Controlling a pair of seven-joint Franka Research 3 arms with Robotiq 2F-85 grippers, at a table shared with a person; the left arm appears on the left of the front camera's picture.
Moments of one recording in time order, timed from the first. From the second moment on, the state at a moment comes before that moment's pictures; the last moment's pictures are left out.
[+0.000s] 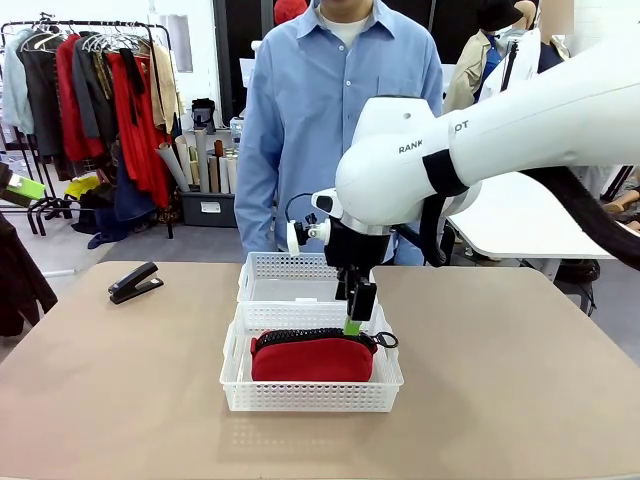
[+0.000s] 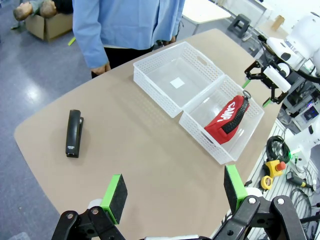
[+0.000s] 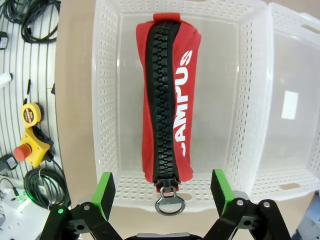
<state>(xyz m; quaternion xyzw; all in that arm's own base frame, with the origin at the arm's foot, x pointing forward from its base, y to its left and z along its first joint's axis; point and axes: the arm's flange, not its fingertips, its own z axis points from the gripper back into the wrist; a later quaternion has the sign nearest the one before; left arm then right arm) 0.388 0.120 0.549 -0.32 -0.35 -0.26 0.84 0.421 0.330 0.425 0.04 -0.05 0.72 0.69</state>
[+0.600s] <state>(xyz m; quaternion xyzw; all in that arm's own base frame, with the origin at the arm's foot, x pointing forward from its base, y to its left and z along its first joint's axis) 0.388 0.120 0.549 -0.32 -0.35 -0.26 0.84 0.422 0.330 0.425 0.04 -0.05 0.72 0.69</state>
